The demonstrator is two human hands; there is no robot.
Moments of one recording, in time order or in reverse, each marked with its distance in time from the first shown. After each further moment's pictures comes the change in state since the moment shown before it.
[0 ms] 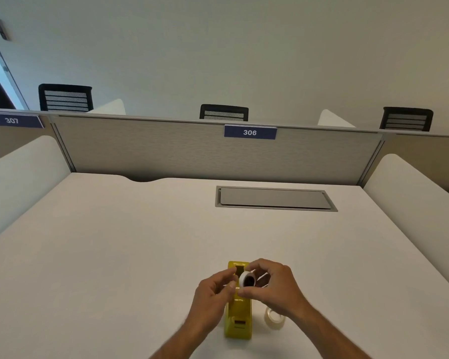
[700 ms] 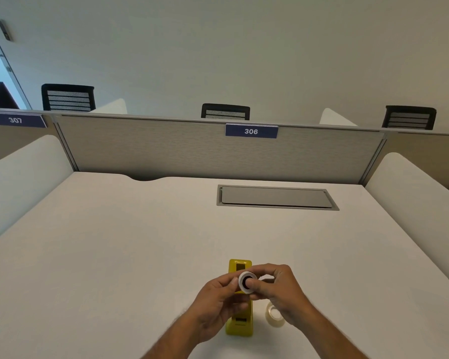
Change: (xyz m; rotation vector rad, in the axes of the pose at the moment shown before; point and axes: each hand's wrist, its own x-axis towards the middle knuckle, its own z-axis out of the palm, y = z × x) left_hand -0.001 0.006 -0.003 -0.493 -0.337 -0.233; right_hand -0.011 -0.007 -0.001 0.480 -0.091 0.140
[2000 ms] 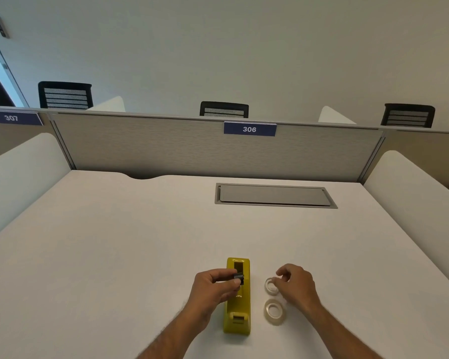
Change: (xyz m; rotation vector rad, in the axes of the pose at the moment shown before) left_hand 0.020 -0.008 -0.010 0.168 0.325 0.095; right_hand 0.029 0.062 -0.056 -0.703 0.370 0.204
